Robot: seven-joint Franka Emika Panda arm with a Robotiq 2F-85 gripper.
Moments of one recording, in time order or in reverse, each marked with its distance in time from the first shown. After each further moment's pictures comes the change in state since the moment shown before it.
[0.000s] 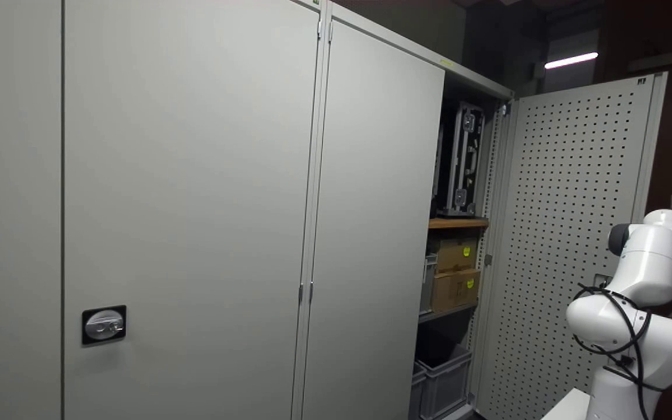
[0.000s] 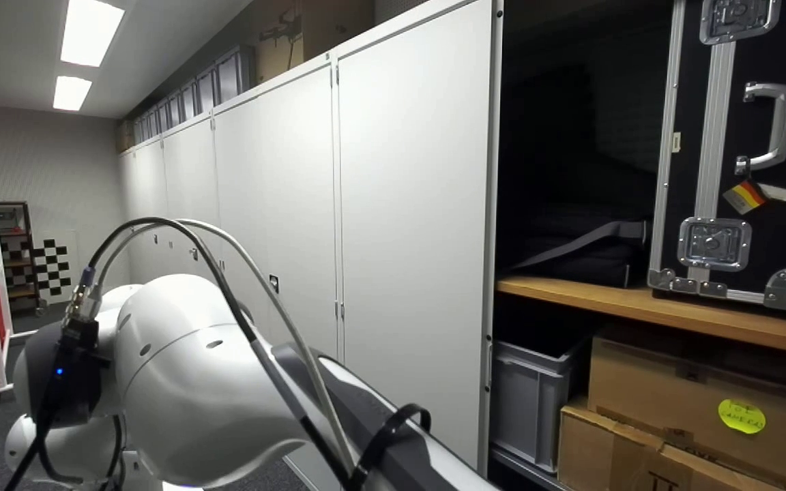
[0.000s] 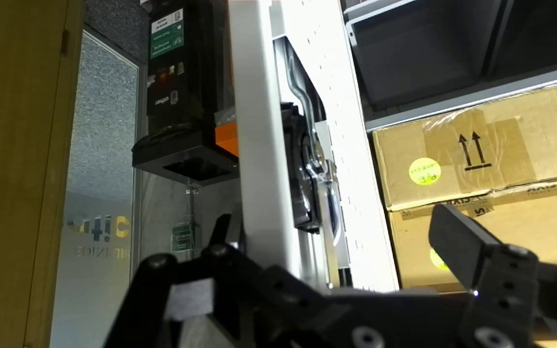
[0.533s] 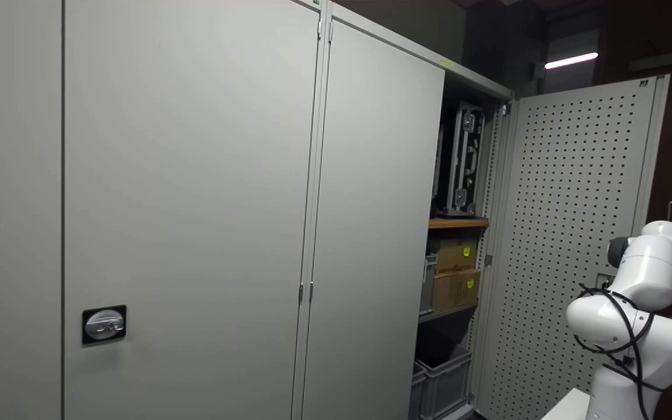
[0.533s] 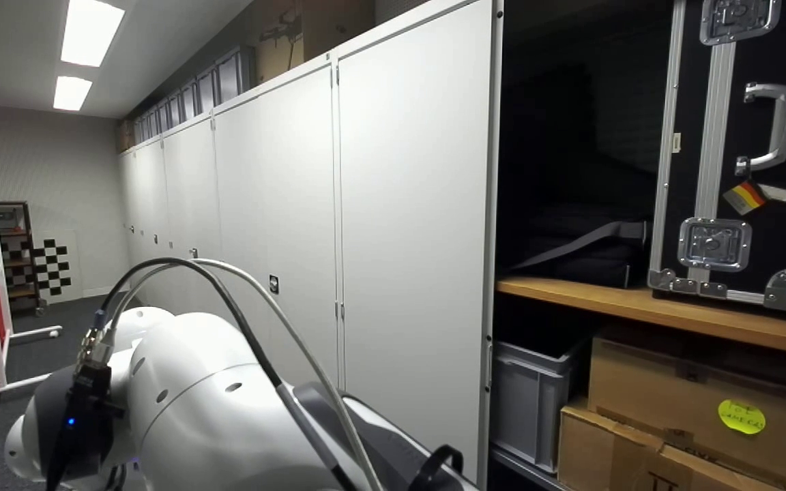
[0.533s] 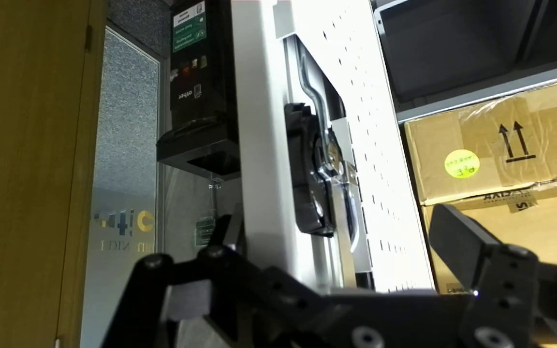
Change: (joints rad) arm 0.000 0.148 -0.006 0.216 -0.006 0.008 0.083
